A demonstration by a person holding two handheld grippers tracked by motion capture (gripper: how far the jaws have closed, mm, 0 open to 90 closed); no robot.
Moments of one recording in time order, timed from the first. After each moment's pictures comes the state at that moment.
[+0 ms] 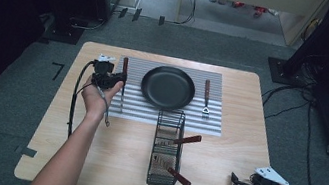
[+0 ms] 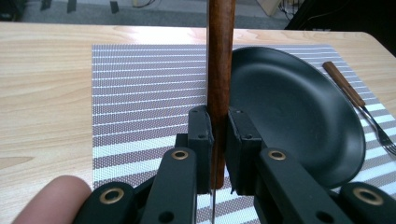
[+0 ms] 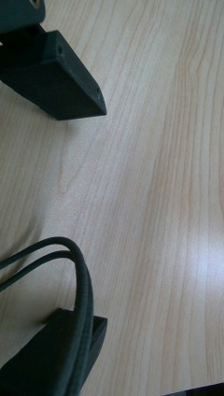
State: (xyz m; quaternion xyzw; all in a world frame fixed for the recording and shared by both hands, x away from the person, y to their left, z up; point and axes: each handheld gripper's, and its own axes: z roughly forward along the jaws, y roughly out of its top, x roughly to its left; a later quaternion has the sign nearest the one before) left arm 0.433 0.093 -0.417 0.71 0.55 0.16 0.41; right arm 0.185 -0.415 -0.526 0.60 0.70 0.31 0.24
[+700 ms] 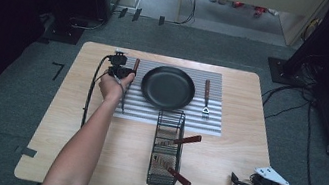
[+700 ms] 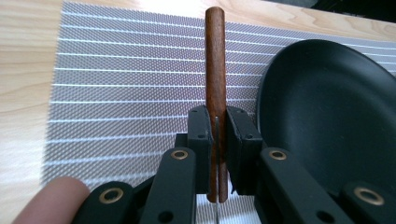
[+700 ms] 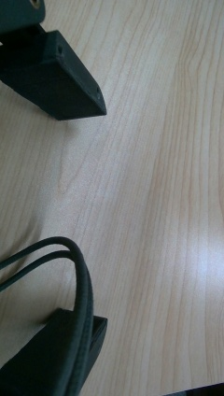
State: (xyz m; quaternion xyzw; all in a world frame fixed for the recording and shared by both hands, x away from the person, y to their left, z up) left arm 0.526 0.070 -0.478 0.70 0.61 0.09 0.36; right arm 0.185 -0.415 -0.526 0.60 0.70 0.31 0.24
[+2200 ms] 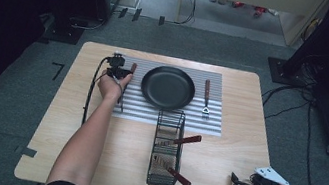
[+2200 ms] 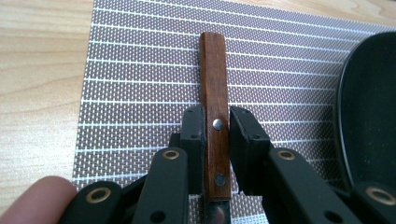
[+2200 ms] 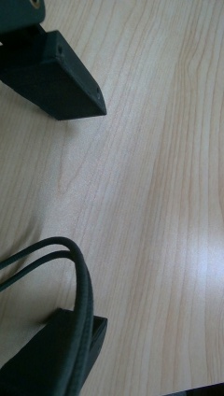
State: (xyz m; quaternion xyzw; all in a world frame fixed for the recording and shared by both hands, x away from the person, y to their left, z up) left arm 0.537 0.083 -0.501 0.68 0.64 0.12 0.34; right arm 0.184 -0.415 -0.526 0.60 0.70 0.31 0.24
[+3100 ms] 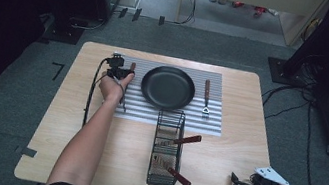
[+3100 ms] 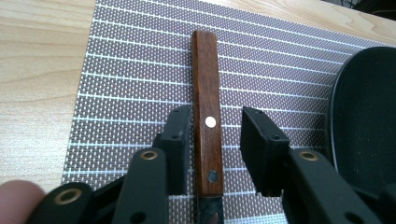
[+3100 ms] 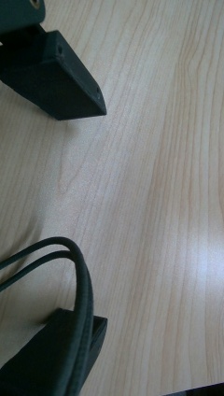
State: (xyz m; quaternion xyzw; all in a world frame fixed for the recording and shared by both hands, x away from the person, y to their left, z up) left arm 0.533 0.081 -0.500 0.67 0.65 0.12 0.35; right arm 0.184 -0.415 -0.526 0.60 0.70 0.31 0.24
